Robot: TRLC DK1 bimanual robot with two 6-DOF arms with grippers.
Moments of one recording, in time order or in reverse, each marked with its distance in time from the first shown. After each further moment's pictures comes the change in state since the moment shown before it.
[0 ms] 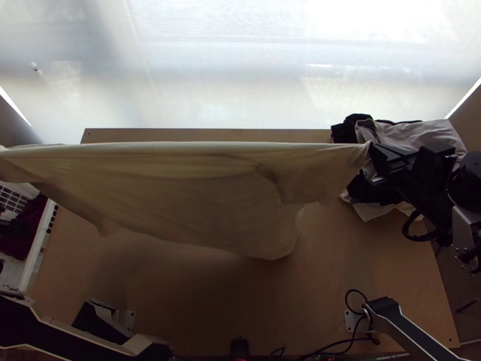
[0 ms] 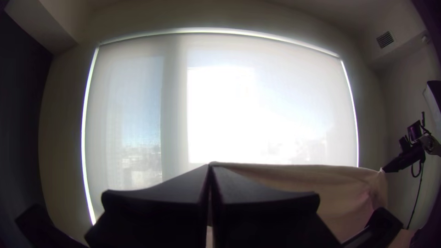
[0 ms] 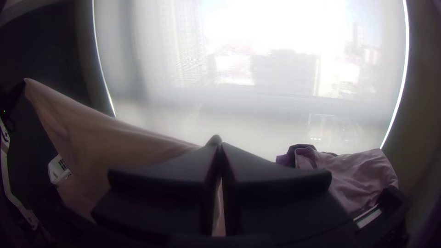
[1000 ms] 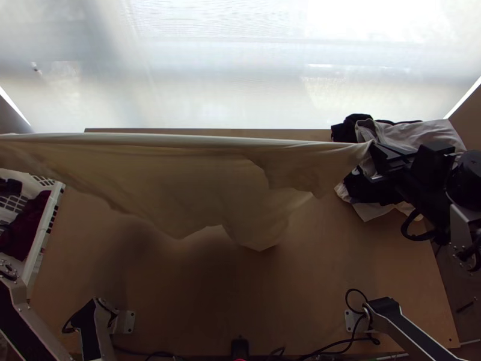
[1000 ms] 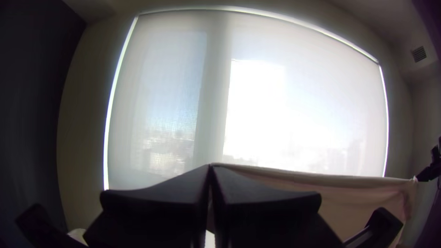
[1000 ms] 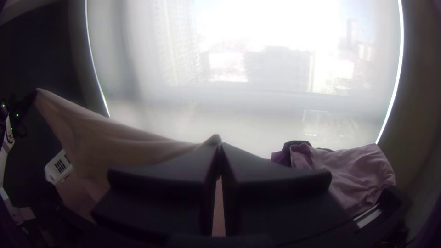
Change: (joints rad) left arm -0.365 0.161 -0.095 -0.297 -0.462 0.466; right arm -0.047 0.008 0.007 -0.023 0.029 0.000
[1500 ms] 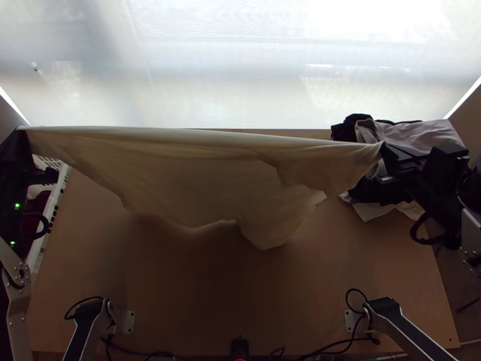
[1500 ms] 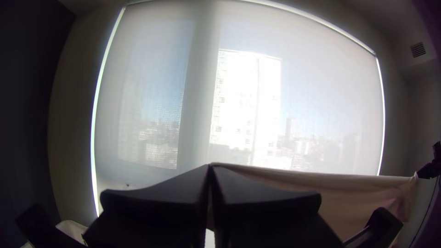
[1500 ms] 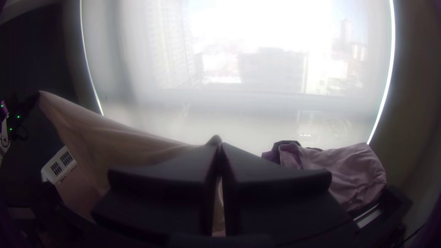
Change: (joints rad) left arm -0.539 -0.002 0.041 -0.168 -0.457 0.176; right arm -0.001 -0.023 0.020 -0.027 0.005 0.003
